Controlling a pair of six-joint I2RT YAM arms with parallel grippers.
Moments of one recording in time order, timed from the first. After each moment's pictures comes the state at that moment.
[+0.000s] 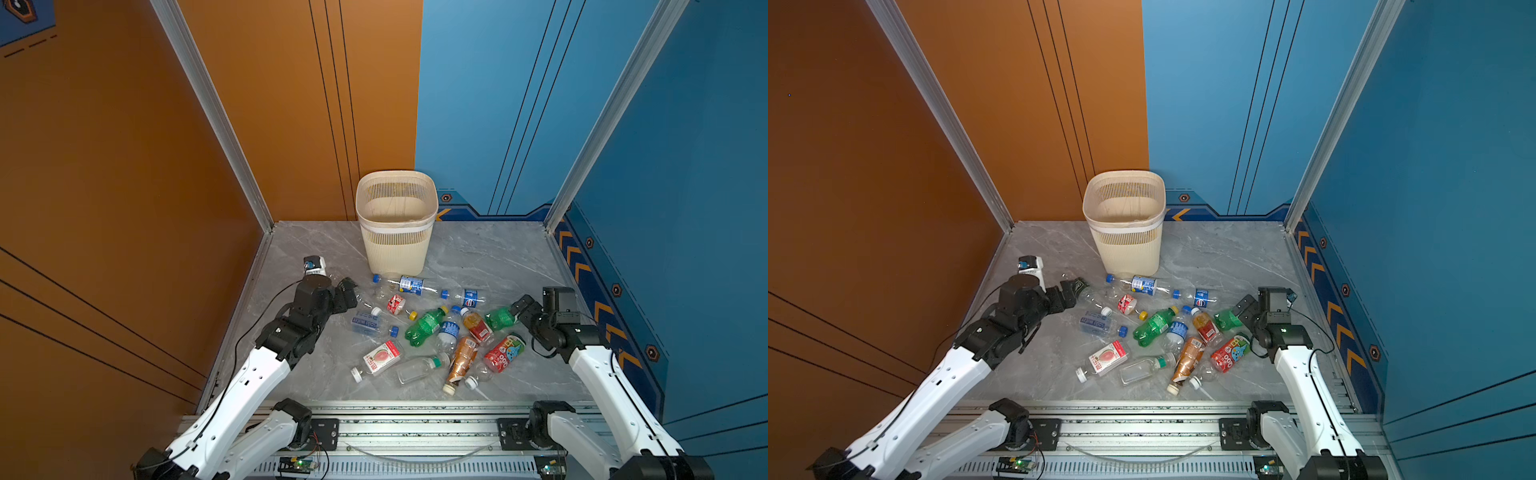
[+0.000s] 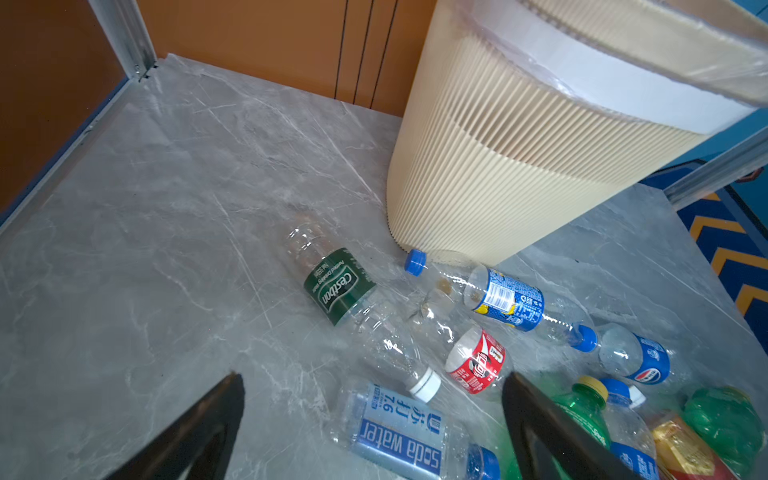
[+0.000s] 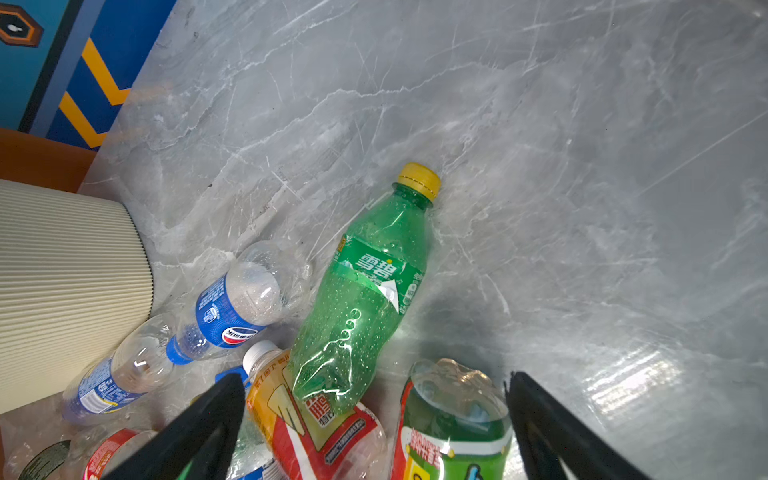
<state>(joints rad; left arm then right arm) -0.40 0.88 0.81 -0.46 -0.28 -0.49 0.00 0.96 0.67 -0.63 0.04 0.82</state>
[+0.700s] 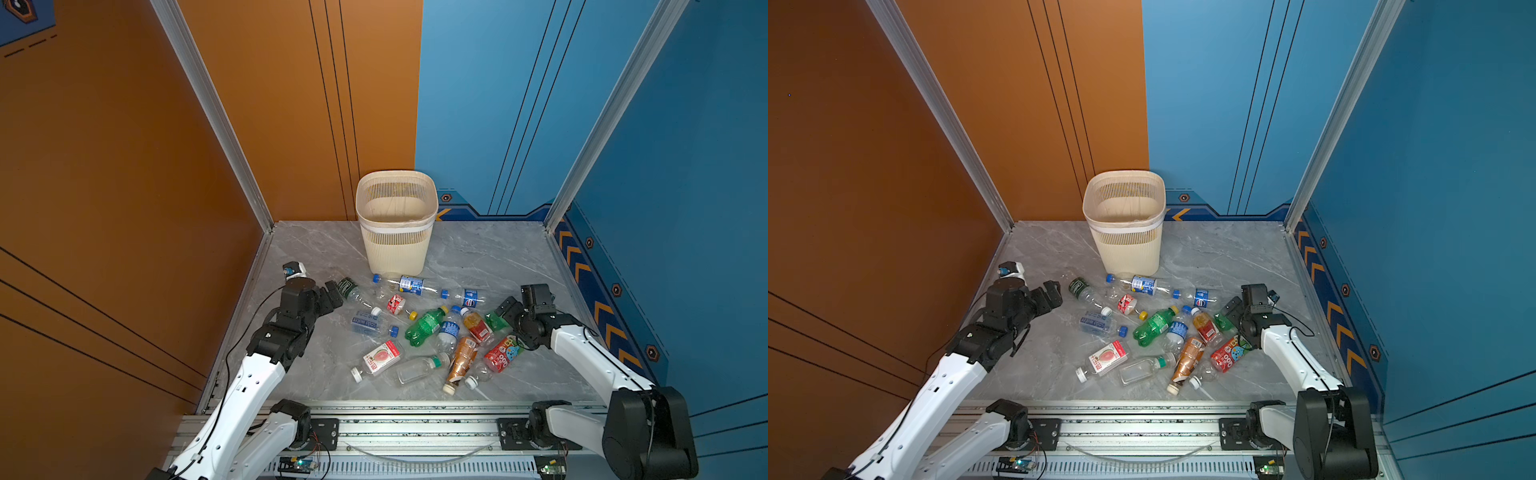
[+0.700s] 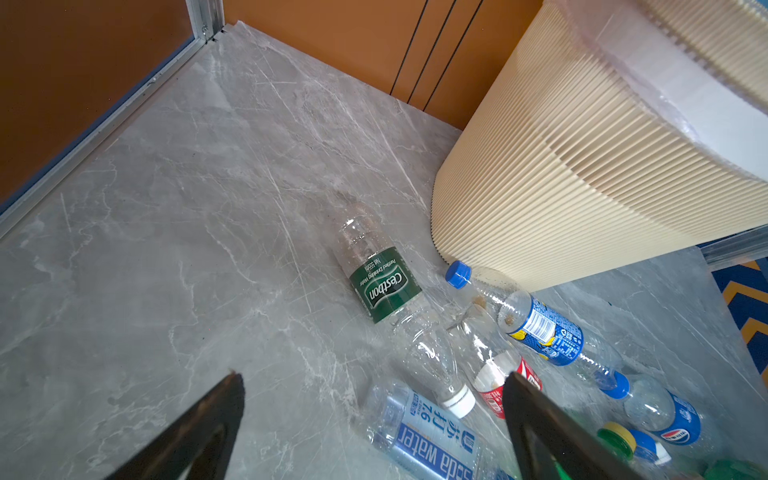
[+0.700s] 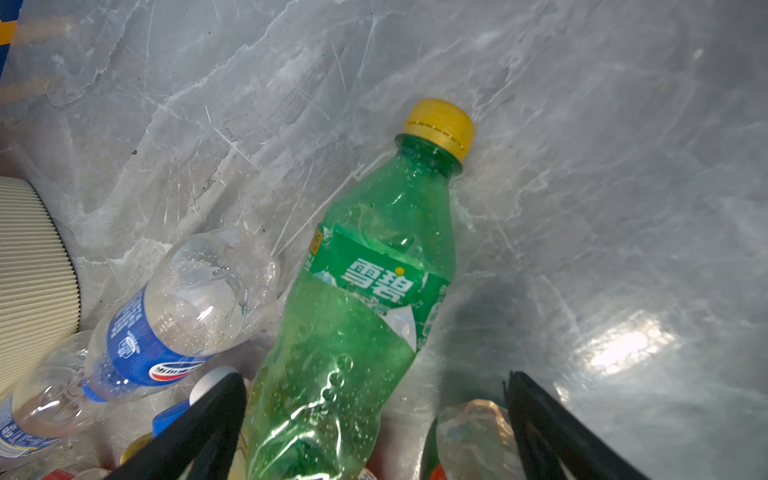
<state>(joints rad) -0.26 0.86 0.77 -0.48 -0.23 -0.56 0.07 1.21 0.63 -0.44 0.04 0.88</state>
